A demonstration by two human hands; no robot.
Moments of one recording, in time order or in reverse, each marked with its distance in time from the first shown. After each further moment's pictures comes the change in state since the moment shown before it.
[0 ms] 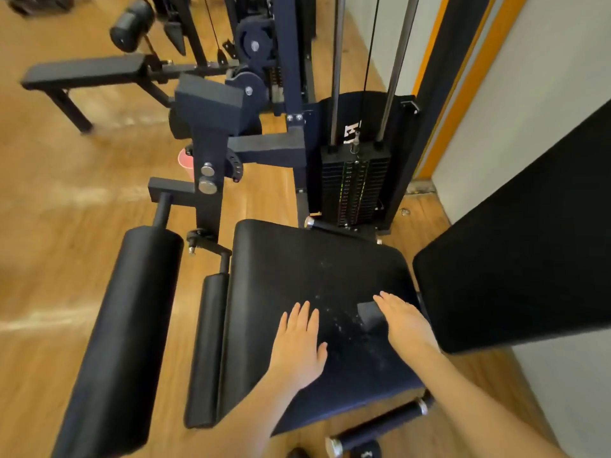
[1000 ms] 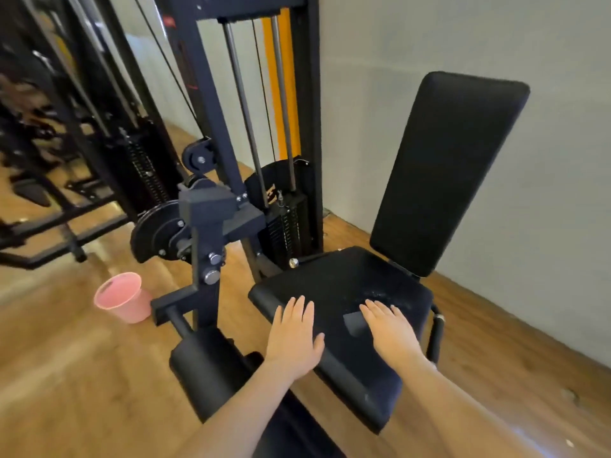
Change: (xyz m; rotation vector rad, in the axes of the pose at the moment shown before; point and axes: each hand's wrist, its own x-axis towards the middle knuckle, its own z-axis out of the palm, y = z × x) left_hand -0.082 -0.237 -0.163 0.176 0.132 0.649; right_hand -0.094 -0.340 -0.046 0.092 0.263 0.593
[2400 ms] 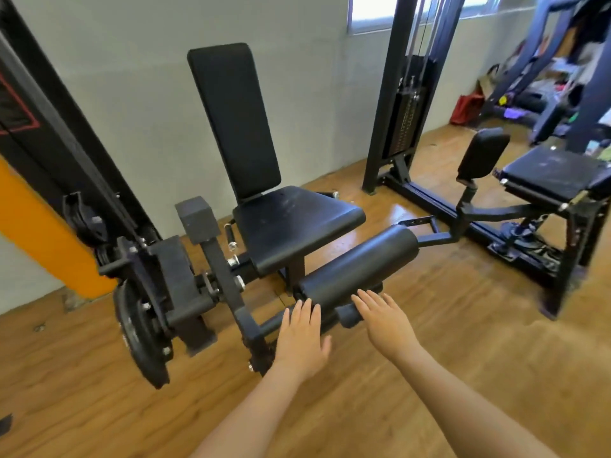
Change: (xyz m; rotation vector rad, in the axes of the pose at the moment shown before) left_hand -0.002 -0.528 -0.076 0.163 -0.225 1.377; right_hand 0.064 -0.666 0.044 0.122 0.275 1.251
